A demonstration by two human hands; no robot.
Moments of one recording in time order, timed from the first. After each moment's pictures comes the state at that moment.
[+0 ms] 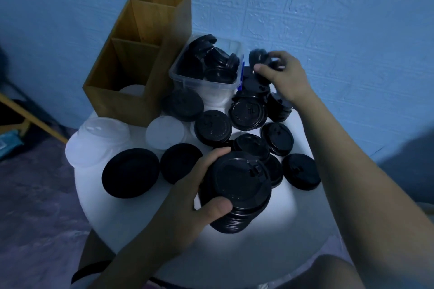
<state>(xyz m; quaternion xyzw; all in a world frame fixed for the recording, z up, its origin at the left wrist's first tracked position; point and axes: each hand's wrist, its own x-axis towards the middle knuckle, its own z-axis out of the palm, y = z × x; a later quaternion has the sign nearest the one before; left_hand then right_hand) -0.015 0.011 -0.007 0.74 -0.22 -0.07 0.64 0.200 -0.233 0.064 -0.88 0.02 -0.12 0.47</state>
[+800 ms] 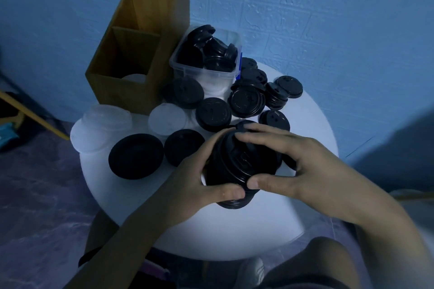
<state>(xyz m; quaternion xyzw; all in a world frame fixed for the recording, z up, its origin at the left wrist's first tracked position) -0.007 0.016 0.000 0.72 -0.25 -0.11 0.63 -0.025 -0.209 0.081 -0.88 -0.20 0.09 0.42</state>
